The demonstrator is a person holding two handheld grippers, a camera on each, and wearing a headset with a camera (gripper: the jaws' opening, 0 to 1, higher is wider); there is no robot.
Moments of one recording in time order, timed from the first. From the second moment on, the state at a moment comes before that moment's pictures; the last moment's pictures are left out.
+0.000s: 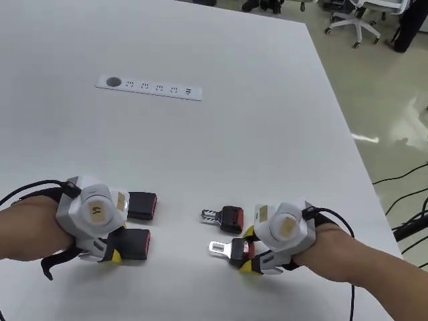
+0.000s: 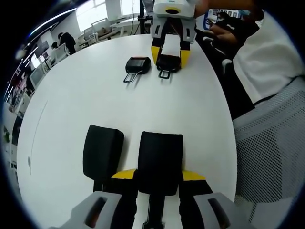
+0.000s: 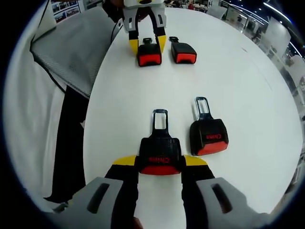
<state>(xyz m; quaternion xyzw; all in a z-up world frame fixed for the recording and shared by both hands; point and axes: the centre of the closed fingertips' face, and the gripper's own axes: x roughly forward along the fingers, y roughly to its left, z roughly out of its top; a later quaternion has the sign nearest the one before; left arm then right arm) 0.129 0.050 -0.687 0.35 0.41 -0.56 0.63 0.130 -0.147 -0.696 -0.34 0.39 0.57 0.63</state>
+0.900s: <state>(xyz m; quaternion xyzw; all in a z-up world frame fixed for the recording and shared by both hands) 0.130 0.051 -0.688 0.36 0.41 -0.56 0.62 0.127 -0.058 -0.693 -0.33 0.36 0.60 0.63</state>
